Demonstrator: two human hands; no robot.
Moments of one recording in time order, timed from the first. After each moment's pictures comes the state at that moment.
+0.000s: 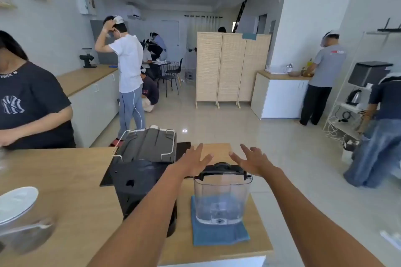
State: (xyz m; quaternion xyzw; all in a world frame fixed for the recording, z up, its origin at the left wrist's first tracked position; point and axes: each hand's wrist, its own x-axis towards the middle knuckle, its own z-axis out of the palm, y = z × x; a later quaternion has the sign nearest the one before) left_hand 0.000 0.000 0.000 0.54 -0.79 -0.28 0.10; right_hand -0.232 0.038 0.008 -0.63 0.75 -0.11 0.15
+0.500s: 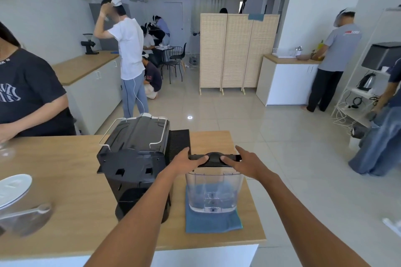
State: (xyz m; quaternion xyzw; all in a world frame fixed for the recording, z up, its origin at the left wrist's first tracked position) left_hand -0.021 0.027 -0.020 0.58 -0.65 -0.44 0.23; right_hand -0.248 0.048 -0.027 -0.64 0.70 -0.18 0.27
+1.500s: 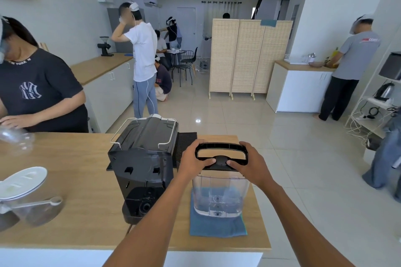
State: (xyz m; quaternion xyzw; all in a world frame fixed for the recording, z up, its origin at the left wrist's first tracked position) left_hand -0.023 0.020 -0.042 0.52 -0.67 -0.32 0.42; right_hand -0.245 0.044 -0.041 -0.66 0.64 -0.35 0.20
